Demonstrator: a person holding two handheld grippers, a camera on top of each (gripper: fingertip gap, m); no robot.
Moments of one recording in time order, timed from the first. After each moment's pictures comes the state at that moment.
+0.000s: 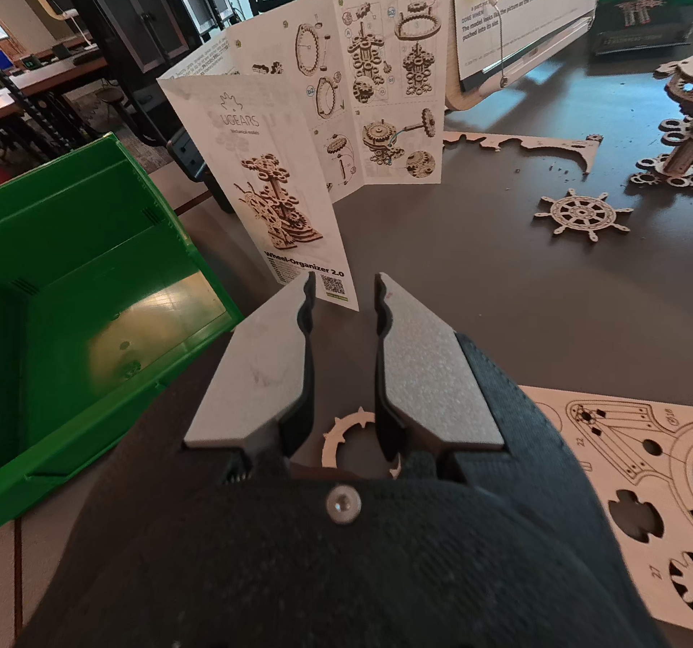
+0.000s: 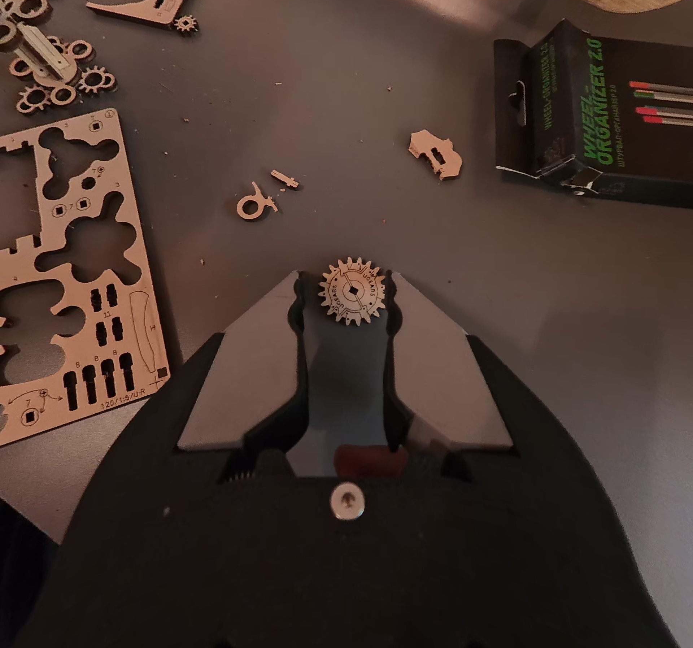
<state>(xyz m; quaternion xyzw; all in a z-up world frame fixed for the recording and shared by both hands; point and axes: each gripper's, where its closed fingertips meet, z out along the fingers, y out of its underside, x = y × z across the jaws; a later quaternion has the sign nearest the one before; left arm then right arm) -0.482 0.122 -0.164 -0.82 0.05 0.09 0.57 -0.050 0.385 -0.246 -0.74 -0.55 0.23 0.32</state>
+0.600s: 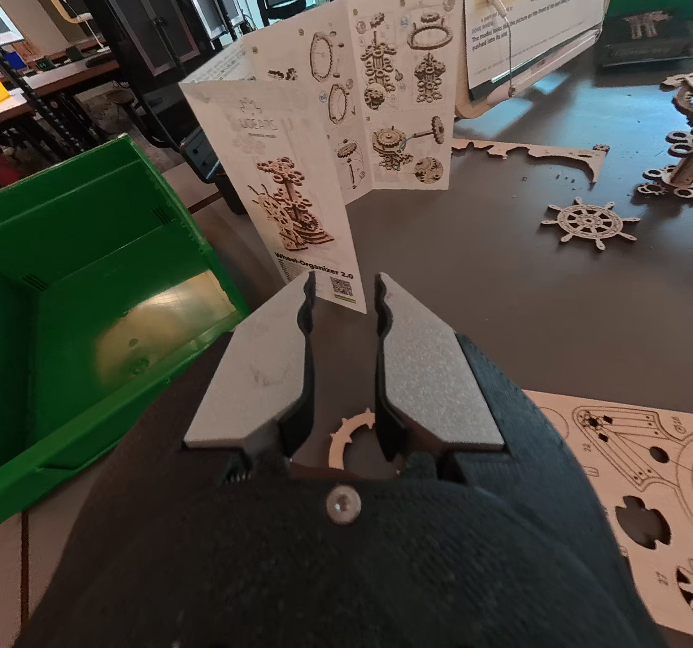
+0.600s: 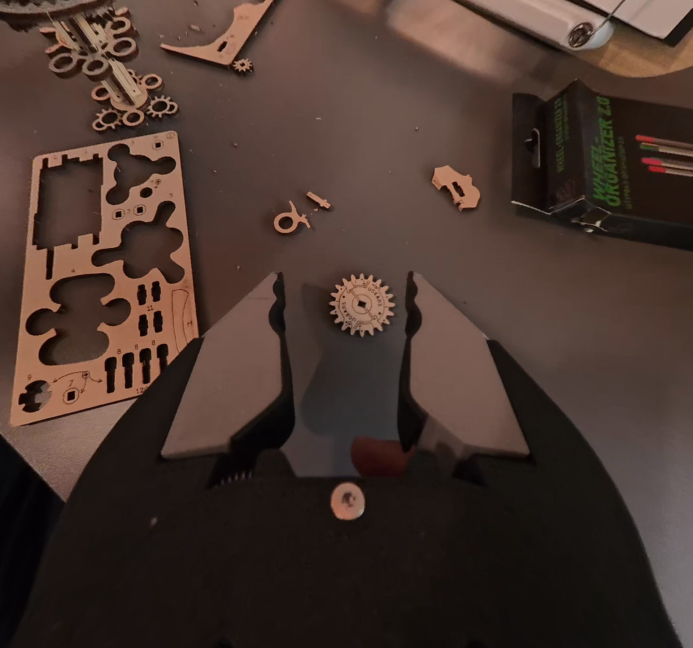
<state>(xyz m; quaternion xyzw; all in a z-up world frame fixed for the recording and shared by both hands) -0.487 0.120 -0.160 -0.81 0.04 0.09 0.58 -0.056 0.372 -0.232 -0.70 -0.57 0.26 0.34</state>
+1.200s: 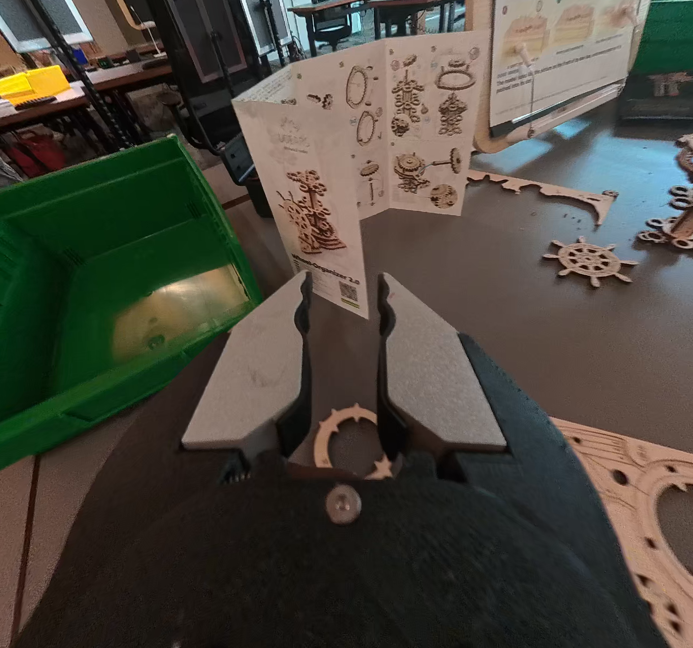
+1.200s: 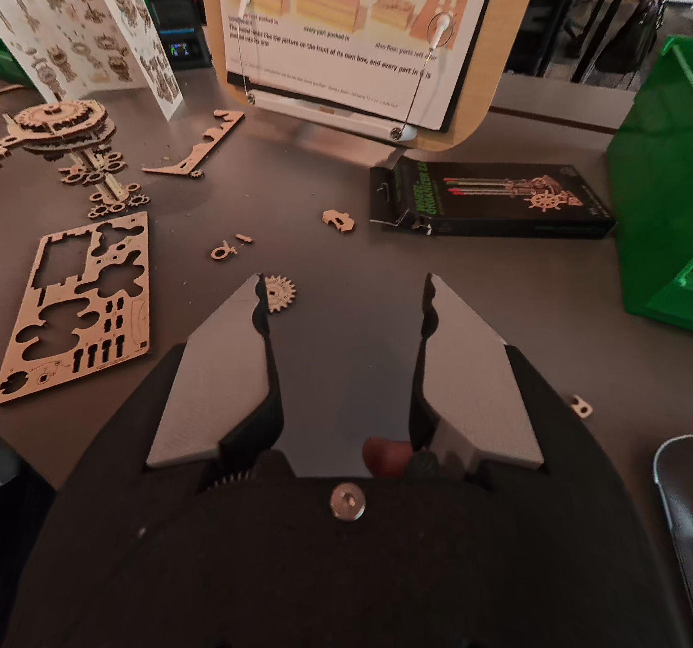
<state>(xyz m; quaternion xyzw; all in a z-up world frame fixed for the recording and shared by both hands) -0.487 0.107 -0.144 -0.79 -0.02 0.10 0.60 0.013 0.419 -0.180 -0.68 -0.46 0.33 0.47</state>
